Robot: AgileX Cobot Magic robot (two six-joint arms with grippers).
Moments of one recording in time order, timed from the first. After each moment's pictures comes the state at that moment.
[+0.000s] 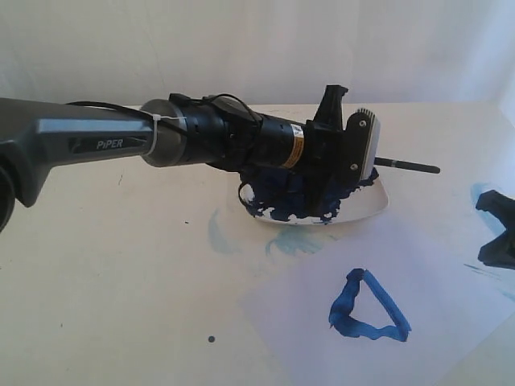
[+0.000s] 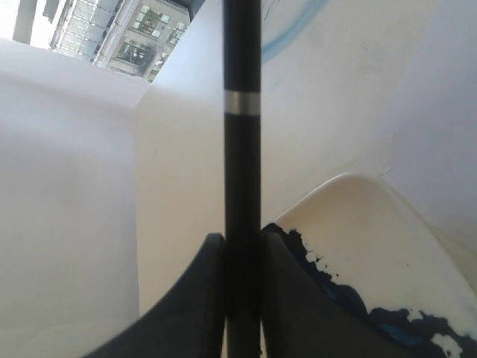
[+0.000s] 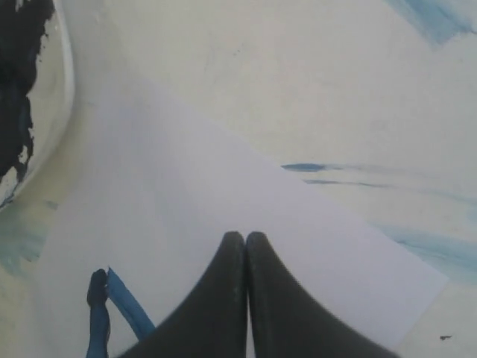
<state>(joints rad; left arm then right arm) -0.77 2.19 -1.69 1.67 -0.35 -0.39 -0.22 1.59 -0.69 0.94 0.61 -0.64</state>
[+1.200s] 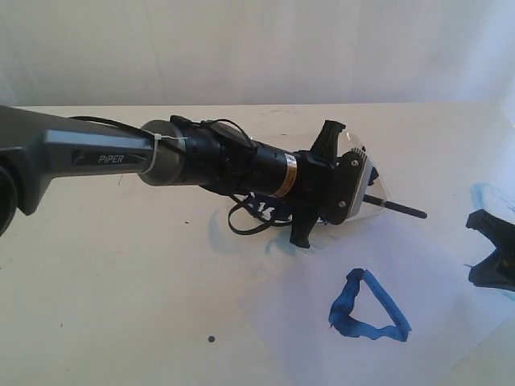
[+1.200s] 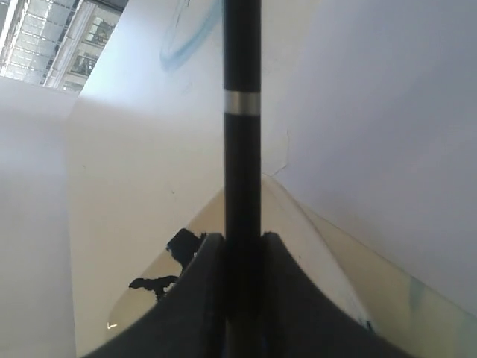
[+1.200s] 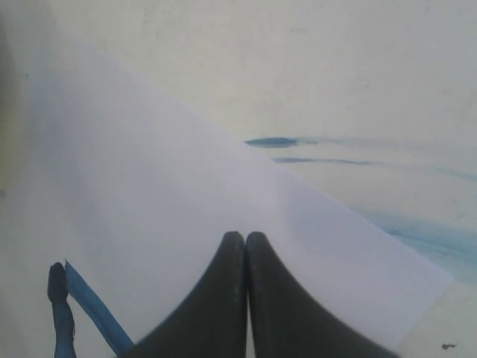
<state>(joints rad) -0.78 2.20 -1.59 1.67 -0.39 -0.32 -0.22 1.70 -0.69 0.96 0.61 -0.66</state>
